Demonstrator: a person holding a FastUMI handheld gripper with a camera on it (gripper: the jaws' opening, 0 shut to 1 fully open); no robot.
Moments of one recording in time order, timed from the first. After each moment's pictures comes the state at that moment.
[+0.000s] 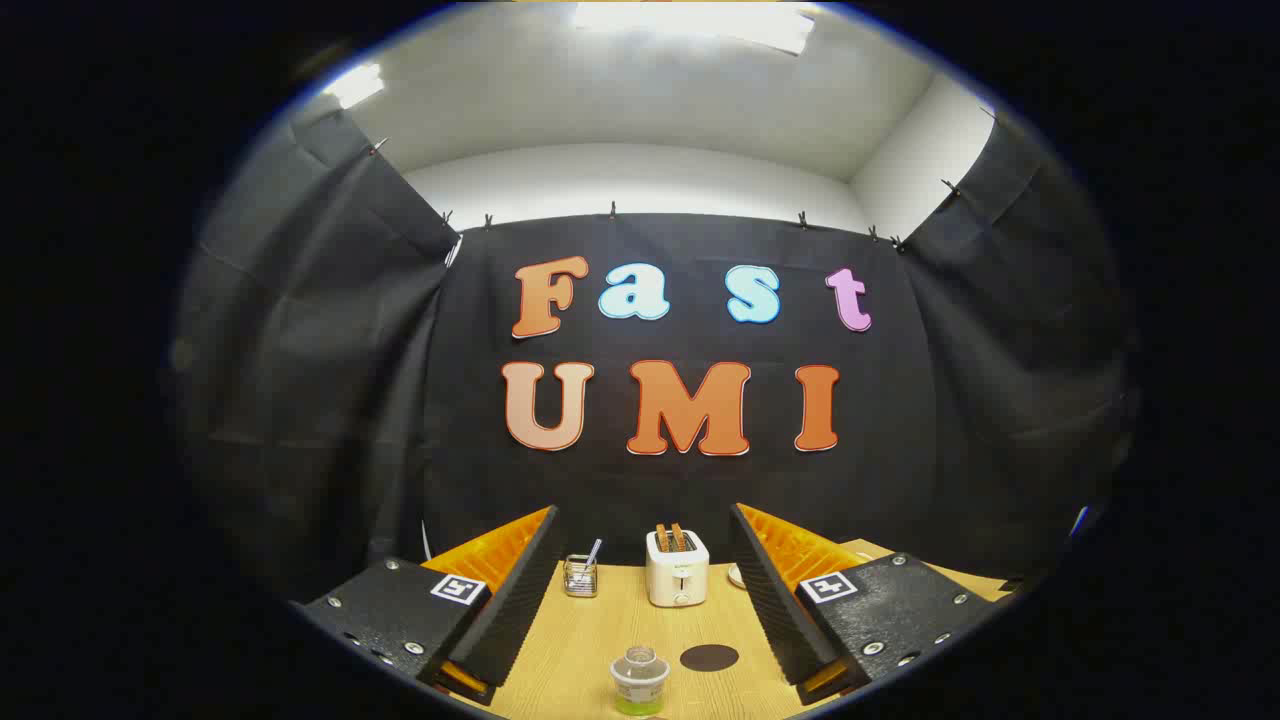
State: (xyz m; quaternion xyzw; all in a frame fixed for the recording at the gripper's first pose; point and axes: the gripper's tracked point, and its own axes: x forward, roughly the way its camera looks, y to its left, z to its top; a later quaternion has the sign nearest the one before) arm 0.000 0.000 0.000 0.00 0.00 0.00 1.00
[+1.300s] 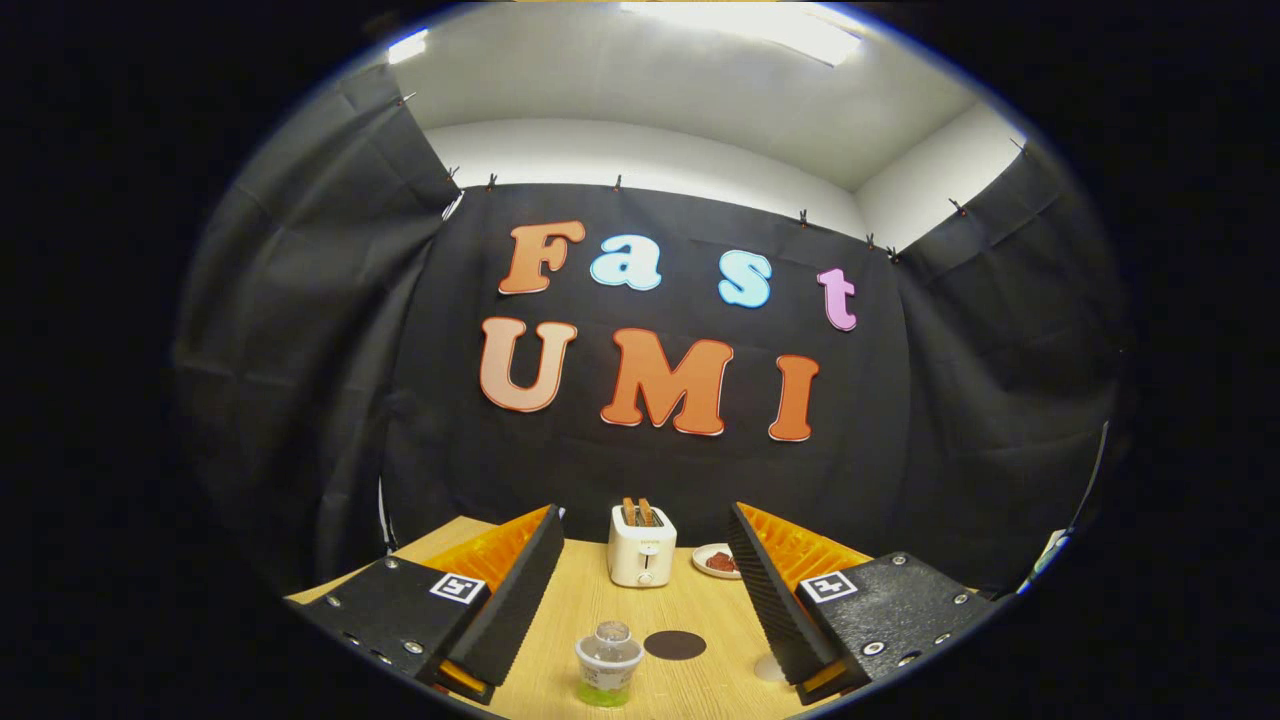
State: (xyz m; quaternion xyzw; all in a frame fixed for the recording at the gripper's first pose) arm 0.004 -0.002 -0.073 -0.06 0.03 -0.05 1.00
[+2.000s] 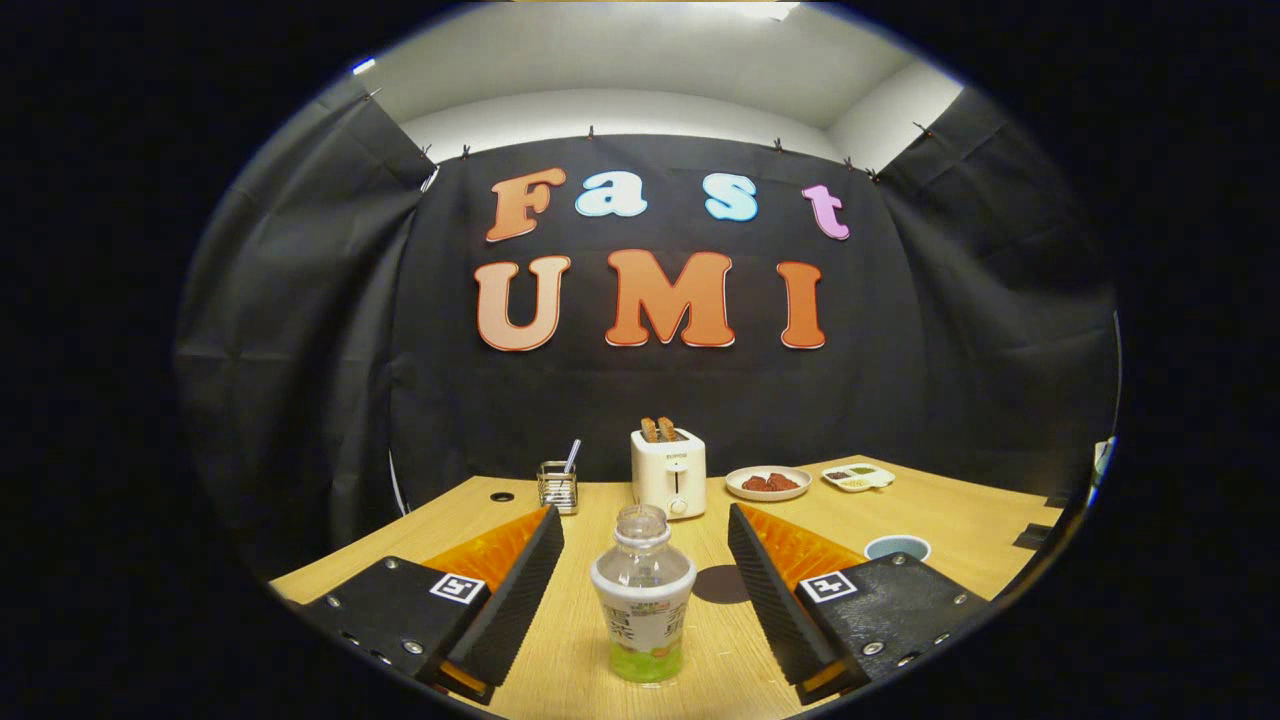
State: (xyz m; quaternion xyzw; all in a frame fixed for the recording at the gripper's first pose) arm 0.013 0.007 -0.223 0.02 0.09 -0.03 1.00
